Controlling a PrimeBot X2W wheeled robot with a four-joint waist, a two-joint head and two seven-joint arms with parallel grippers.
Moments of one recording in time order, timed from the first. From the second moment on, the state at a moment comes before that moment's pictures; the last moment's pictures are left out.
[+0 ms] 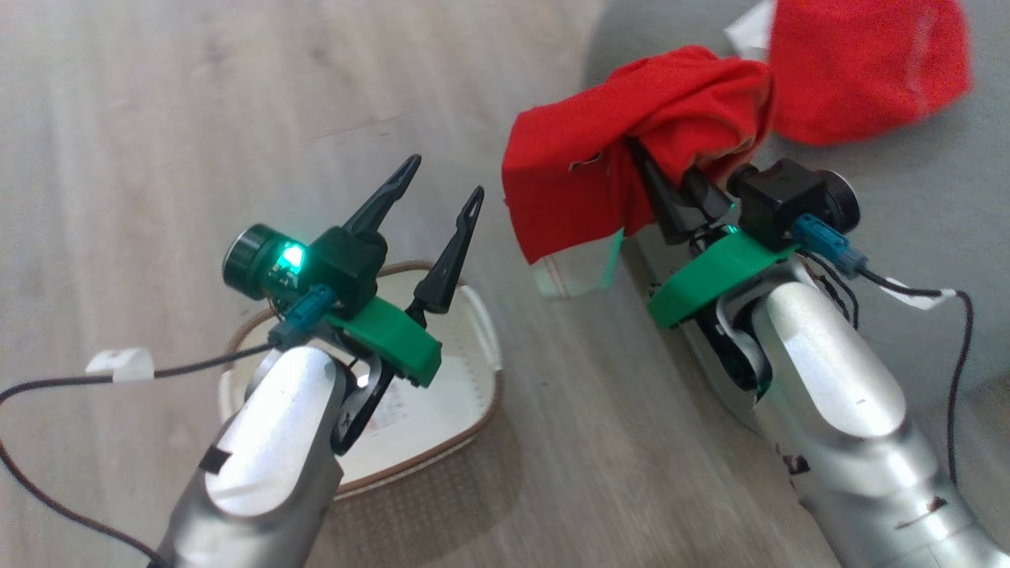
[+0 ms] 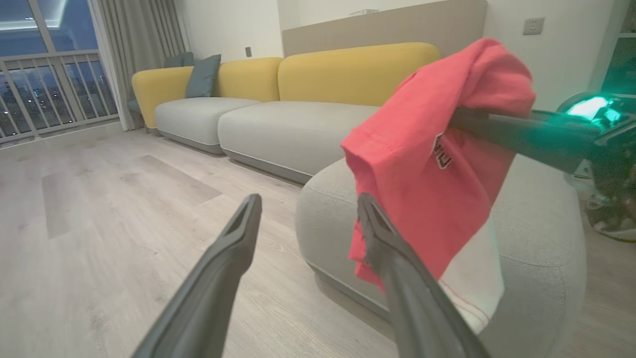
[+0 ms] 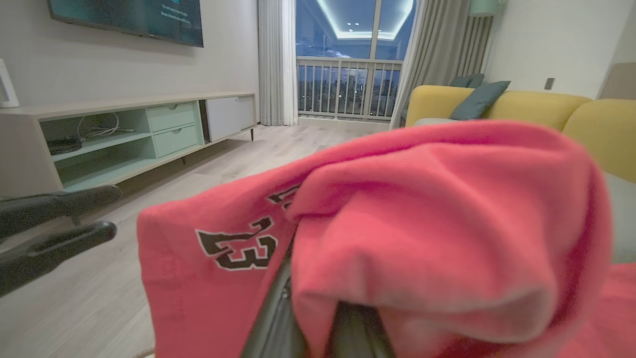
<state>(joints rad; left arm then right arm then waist) -0.49 0.11 -0.44 0.30 -0.19 -0.09 -0.26 -0.59 -0.10 0.37 0.44 0.25 0.13 -0.26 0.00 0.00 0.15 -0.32</state>
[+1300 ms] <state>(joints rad) -0.63 0.26 -0.59 0.10 -0.19 -0.13 -0.19 -1.08 -0.33 -0.35 0.53 0.07 0.13 -0.17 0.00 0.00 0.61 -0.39</state>
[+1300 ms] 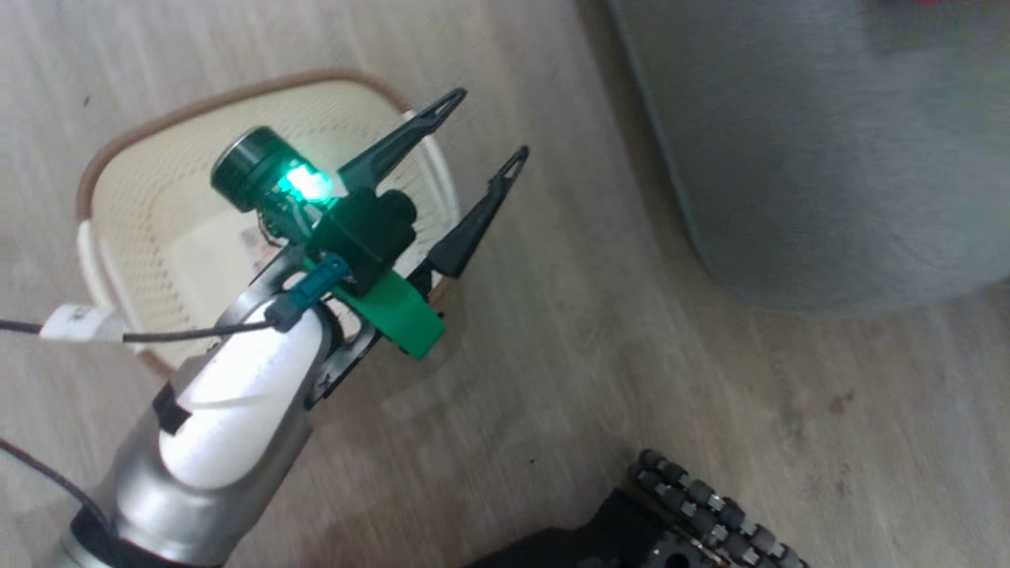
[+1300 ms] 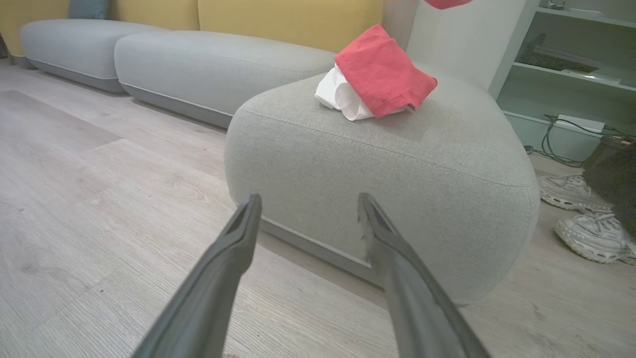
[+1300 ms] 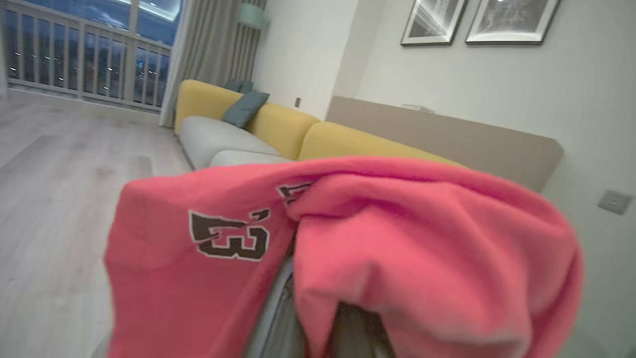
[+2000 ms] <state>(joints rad) -0.68 0.27 -0.65 0.15 -0.25 -0.13 -0.25 -0.92 -0.33 -0.65 0.65 -0.03 0.13 -0.10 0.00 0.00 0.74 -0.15</state>
